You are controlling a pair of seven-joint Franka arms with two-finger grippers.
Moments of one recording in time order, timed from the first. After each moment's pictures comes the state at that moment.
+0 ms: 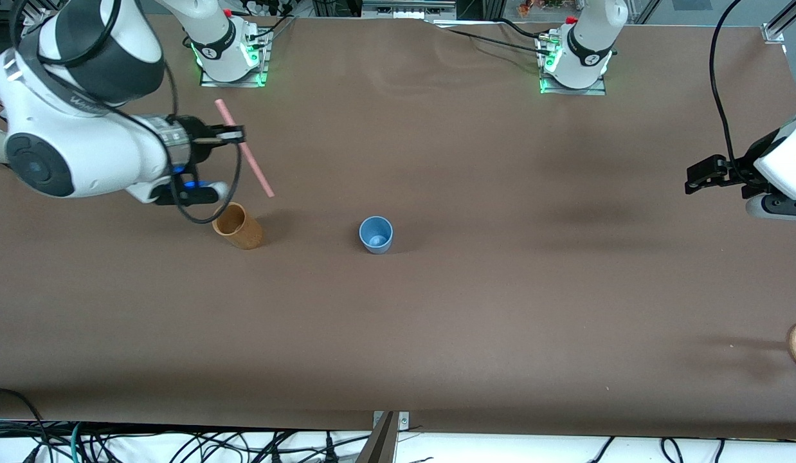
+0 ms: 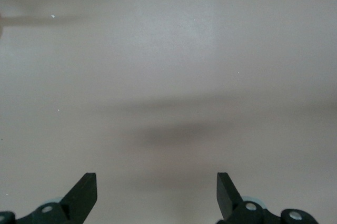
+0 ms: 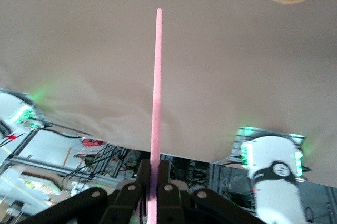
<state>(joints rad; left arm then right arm) 0.02 0.14 0.00 -1.51 0.03 1.57 0.09 0.26 0.37 0.03 -1.31 0.42 1.15 0.35</state>
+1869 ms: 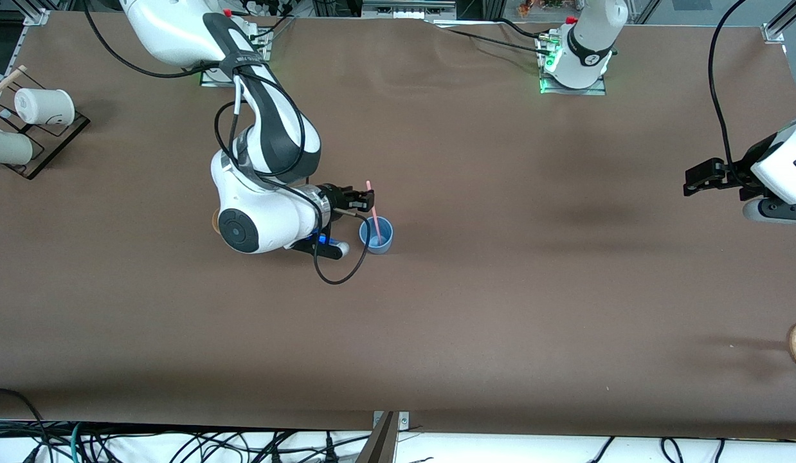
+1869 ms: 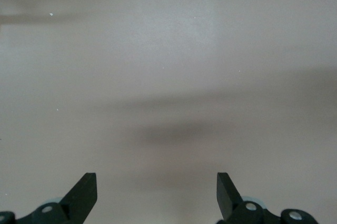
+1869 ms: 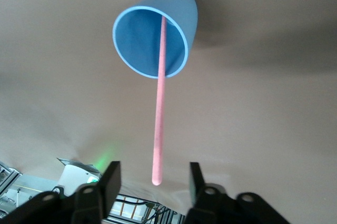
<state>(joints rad) 0.02 0.15 0.00 -1.51 0.03 1.57 0.10 0.46 0.68 0.03 -1.27 0.59 1.64 0.54</state>
